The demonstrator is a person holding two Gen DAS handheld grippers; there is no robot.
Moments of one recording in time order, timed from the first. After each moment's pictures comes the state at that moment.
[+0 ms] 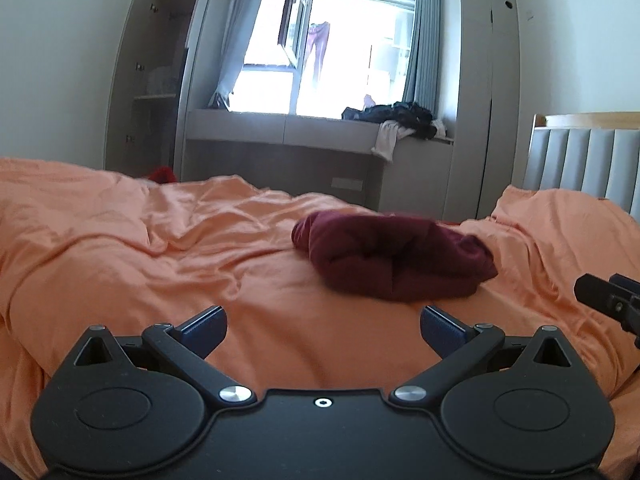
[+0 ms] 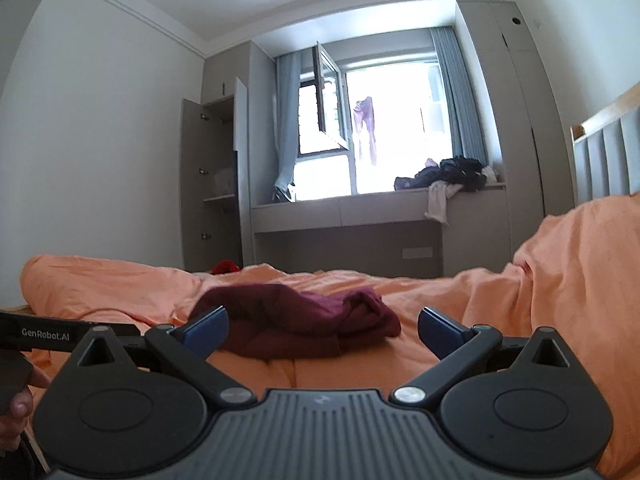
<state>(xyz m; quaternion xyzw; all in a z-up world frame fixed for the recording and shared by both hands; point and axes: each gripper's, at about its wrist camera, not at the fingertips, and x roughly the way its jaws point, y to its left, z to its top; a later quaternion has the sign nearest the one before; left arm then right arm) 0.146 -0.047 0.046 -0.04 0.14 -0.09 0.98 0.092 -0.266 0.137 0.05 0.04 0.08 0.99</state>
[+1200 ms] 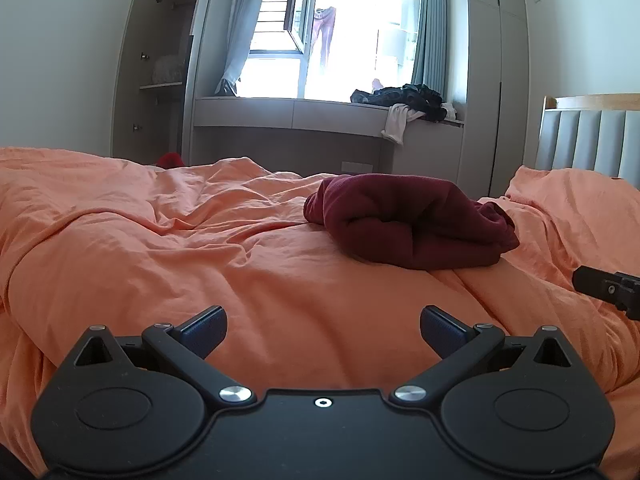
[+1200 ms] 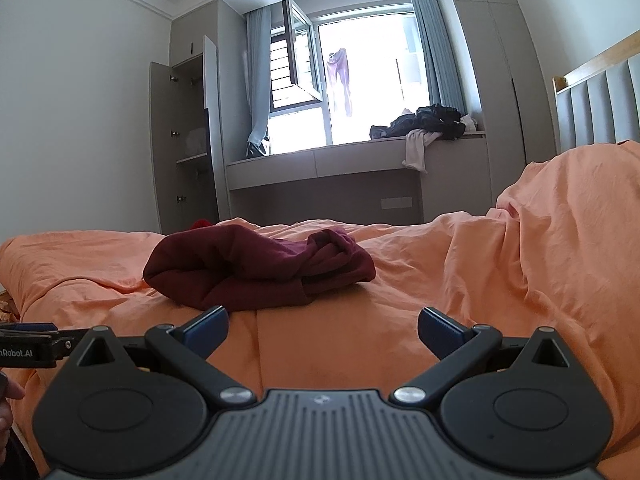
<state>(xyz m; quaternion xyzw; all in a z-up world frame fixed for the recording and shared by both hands) 0.158 -0.049 0.026 -0.02 0.16 -0.07 0.98 0.126 -0.275 0.116 0.07 0.11 0.06 0.99</state>
